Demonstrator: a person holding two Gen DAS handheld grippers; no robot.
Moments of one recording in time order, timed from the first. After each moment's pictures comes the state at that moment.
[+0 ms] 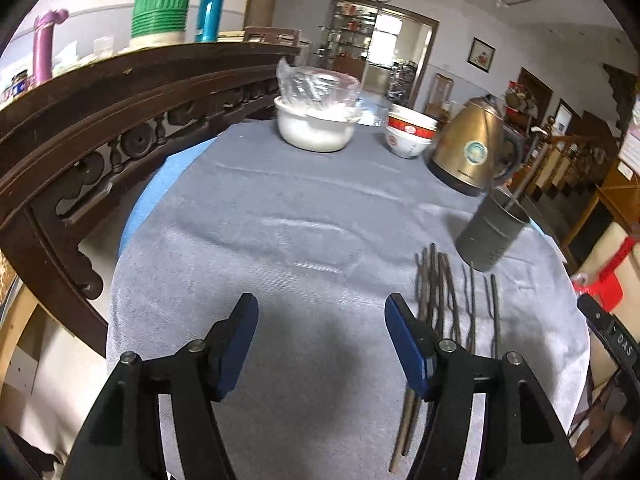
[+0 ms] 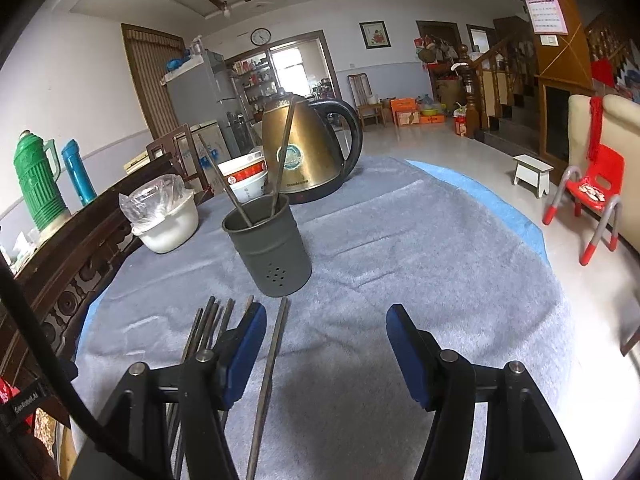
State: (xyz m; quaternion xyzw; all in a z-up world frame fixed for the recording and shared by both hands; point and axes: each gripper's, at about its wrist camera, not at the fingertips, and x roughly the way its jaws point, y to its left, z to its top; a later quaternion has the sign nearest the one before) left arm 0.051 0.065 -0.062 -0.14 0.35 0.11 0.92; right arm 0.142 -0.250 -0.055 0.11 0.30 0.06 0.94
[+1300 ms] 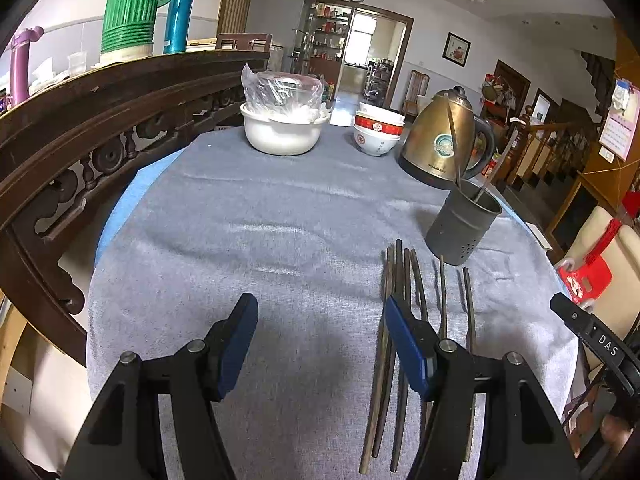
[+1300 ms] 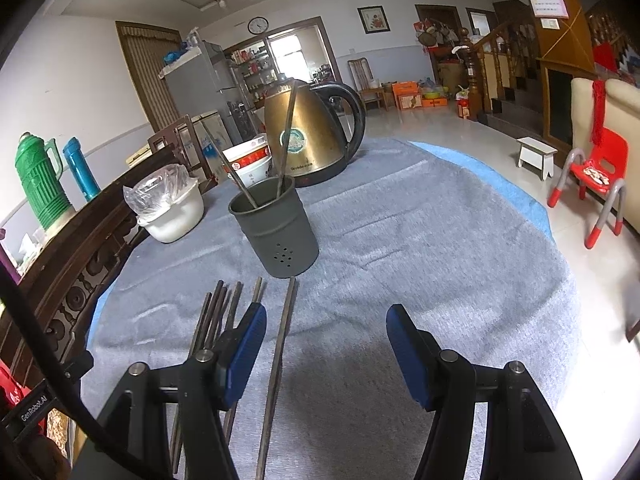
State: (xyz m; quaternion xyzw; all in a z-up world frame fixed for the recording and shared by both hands) left arm 0.059 0.045 -0.057 -0.13 0.35 0.08 0.93; right arm 0.139 -0.251 -0.060 0.13 0.33 0.07 0.93
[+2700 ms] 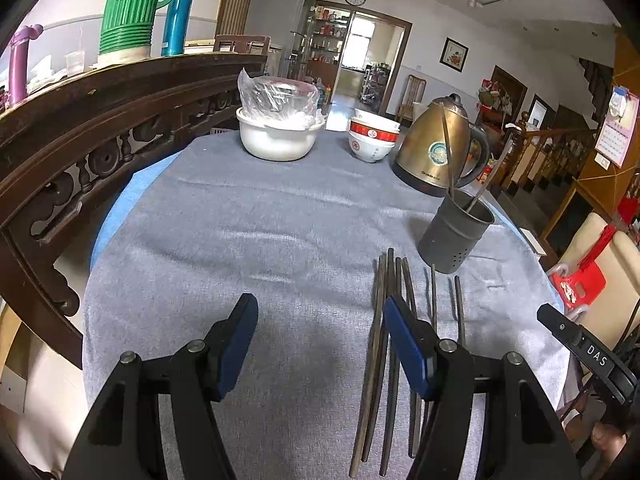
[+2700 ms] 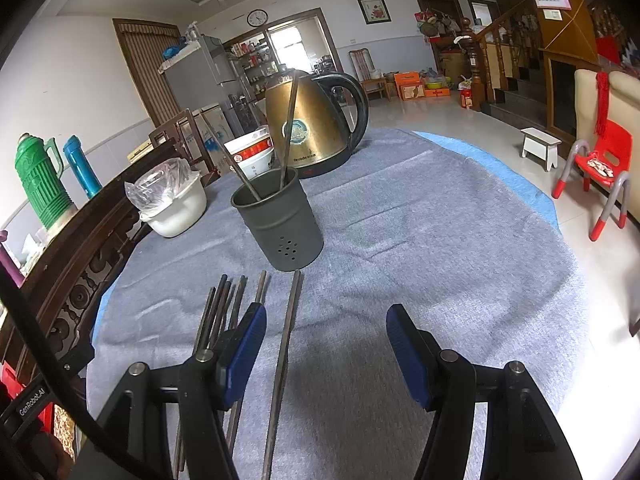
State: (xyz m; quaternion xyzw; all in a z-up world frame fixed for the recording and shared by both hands) left arm 0.057 0.044 -0.050 -0.14 0.34 0.07 0.93; right arm 0.143 -0.248 -0.061 0.13 0.35 0.08 0.92
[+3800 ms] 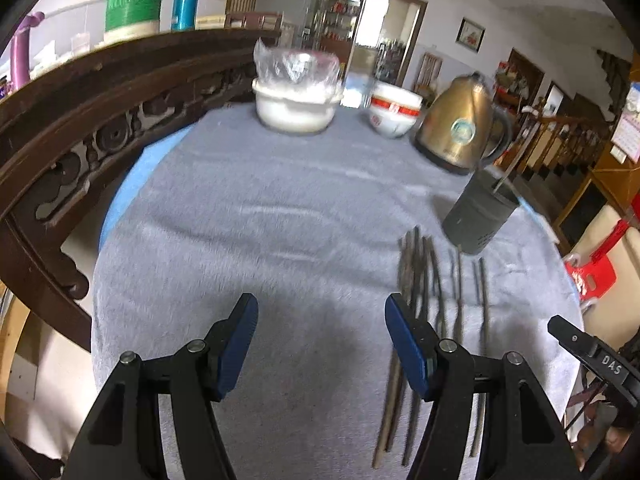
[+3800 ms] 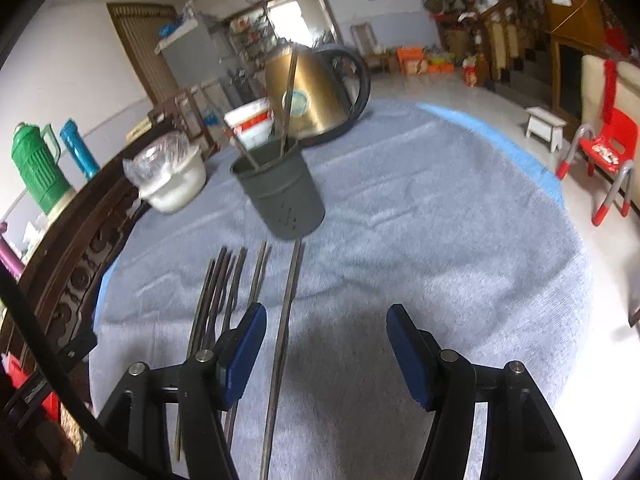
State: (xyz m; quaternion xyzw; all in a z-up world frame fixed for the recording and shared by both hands) left arm 0.070 0.058 -0.067 -0.14 0.39 0.09 0.90; right arm 0.151 -0.244 -0.075 0.13 0.43 0.10 0.89
